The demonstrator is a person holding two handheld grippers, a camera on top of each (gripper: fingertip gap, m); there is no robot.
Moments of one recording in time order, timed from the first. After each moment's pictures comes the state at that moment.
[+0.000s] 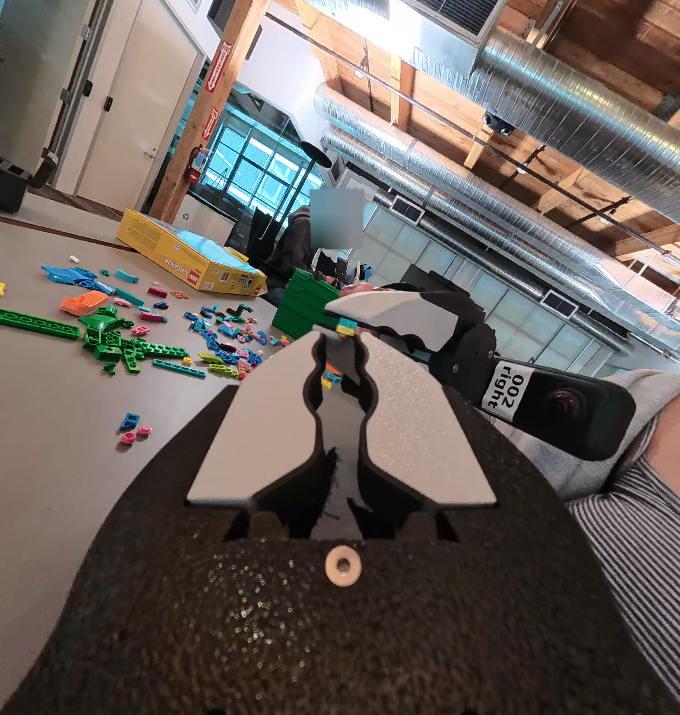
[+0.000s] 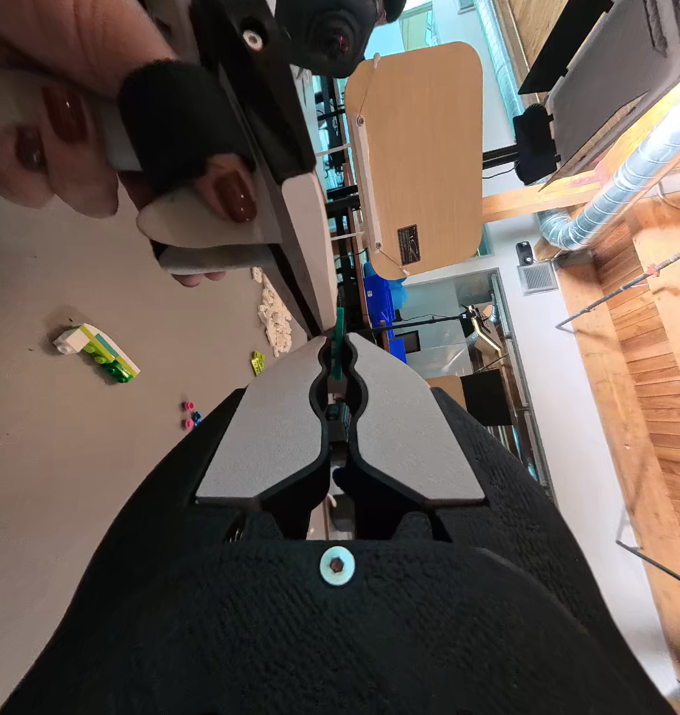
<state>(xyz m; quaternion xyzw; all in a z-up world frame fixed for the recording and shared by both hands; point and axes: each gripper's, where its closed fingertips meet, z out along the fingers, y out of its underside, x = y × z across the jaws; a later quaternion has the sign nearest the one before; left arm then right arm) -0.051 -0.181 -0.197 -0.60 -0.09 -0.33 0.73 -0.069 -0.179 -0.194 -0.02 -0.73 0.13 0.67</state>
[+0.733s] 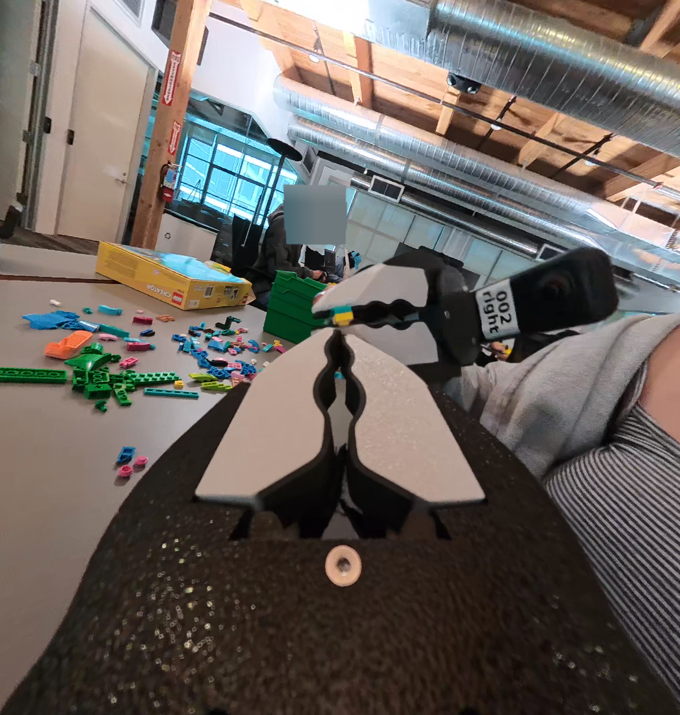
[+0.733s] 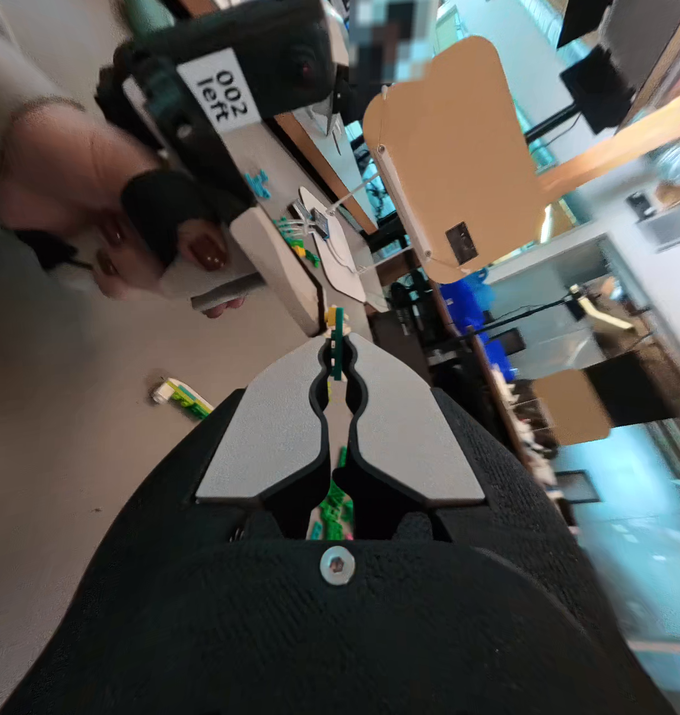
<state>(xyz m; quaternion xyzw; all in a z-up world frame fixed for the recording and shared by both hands) -0.036 -0.189 -0.187 -0.60 -0.01 -0.30 0.74 -0.056 -0.188 -0.187 -0.11 -0.76 0.28 0.58</state>
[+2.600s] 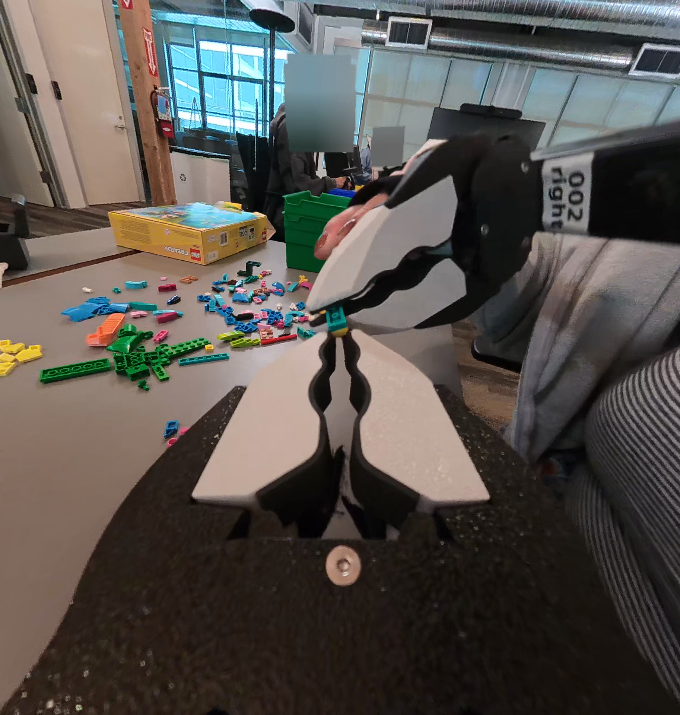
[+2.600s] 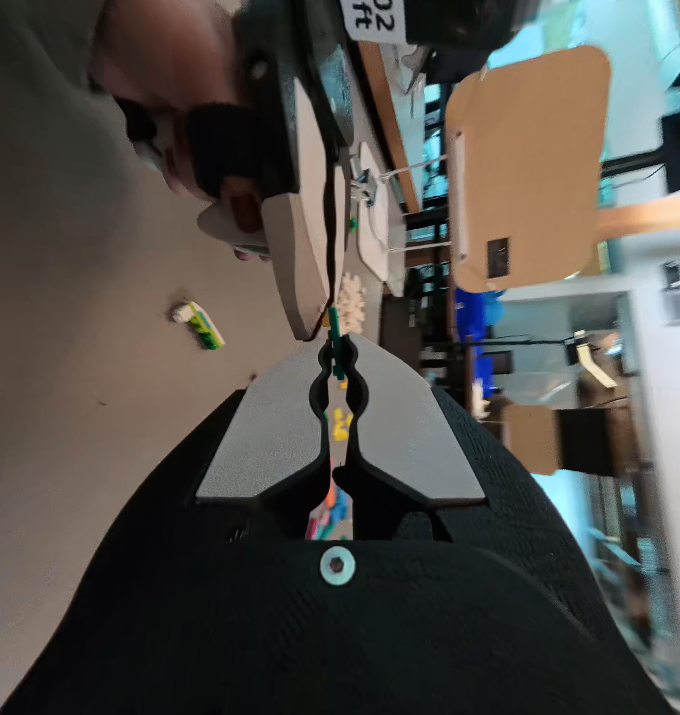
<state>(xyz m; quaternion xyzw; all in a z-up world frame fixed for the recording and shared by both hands) -0.019 -0.184 -0.211 -0.70 0.09 -0.19 0.69 -0.042 -0.186 -0.204 -0.01 -0.82 0.15 0.55</state>
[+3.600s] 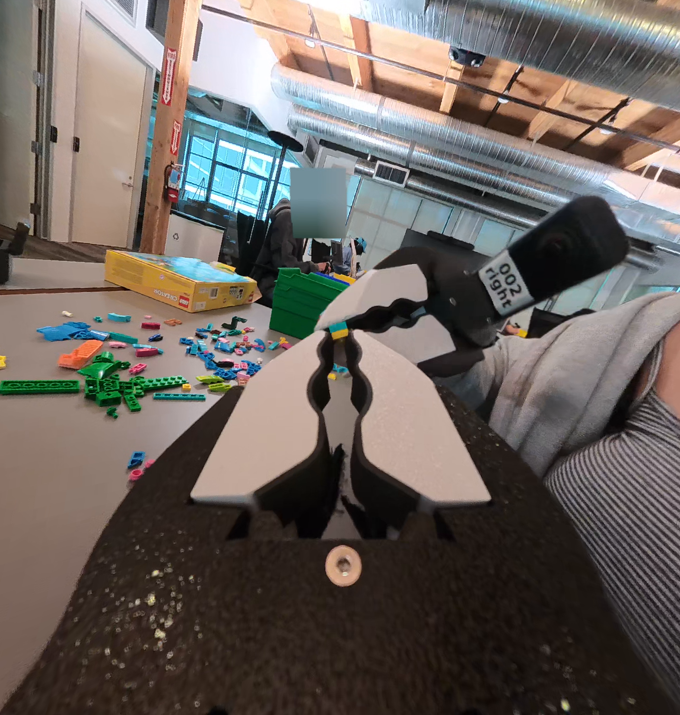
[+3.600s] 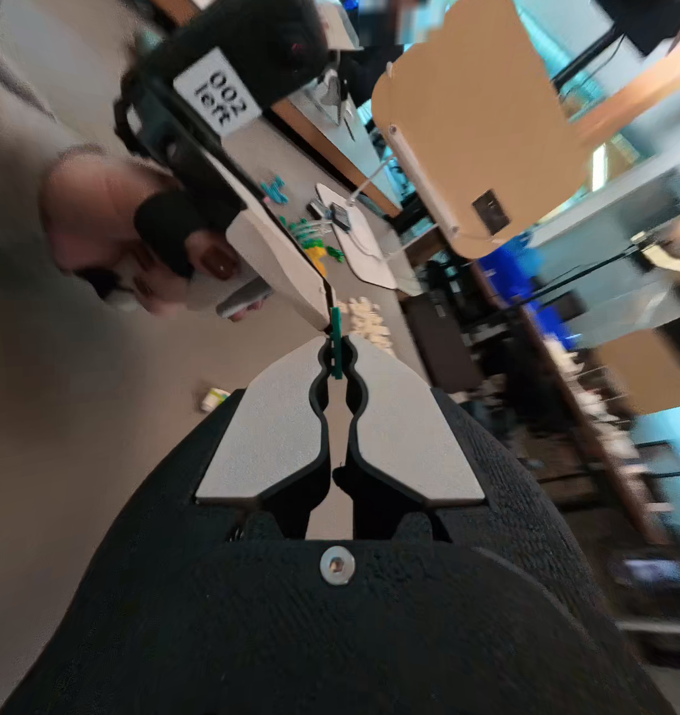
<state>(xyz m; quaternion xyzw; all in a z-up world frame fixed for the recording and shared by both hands) -0.033 -0.193 -0.182 -0.61 0.01 -0.27 0.74 -0.048 -0.193 -0.189 -0.18 -0.77 0.32 0.53</state>
